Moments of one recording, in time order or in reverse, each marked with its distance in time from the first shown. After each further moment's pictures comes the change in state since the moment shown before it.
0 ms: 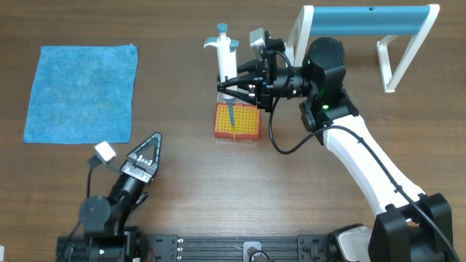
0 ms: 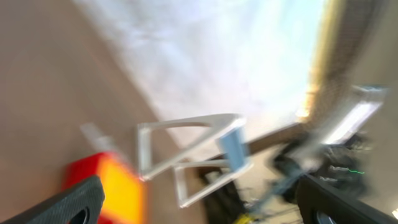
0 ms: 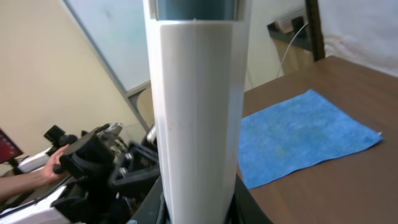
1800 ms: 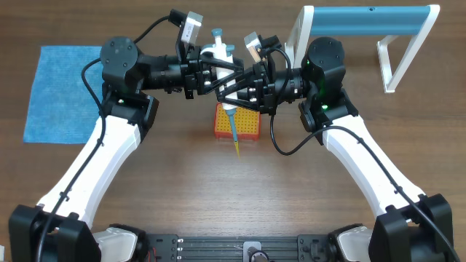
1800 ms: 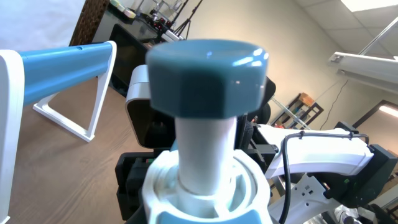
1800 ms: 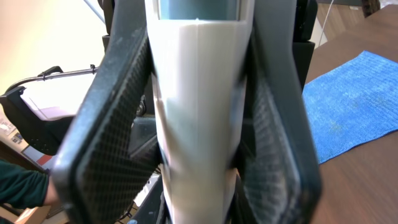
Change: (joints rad) left arm -0.288 1.452 1.041 0.555 0.780 0.405; right arm 0.008 -0.002 0.007 0.007 -0.107 0.228
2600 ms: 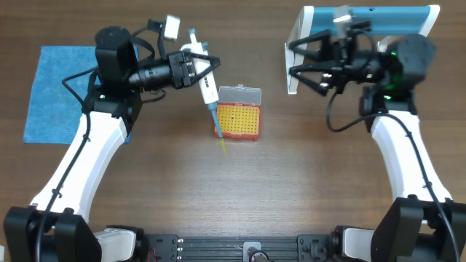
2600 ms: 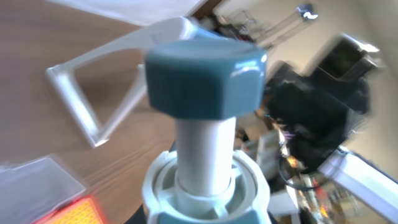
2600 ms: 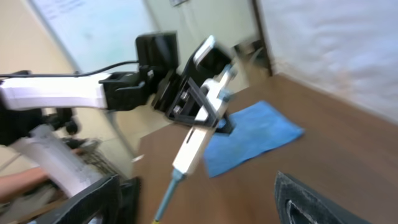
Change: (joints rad) left arm 0.124 0.007 0.020 -0.591 -0.206 0.220; right arm -0.439 0.000 0.002 0.269 -0.153 0.007
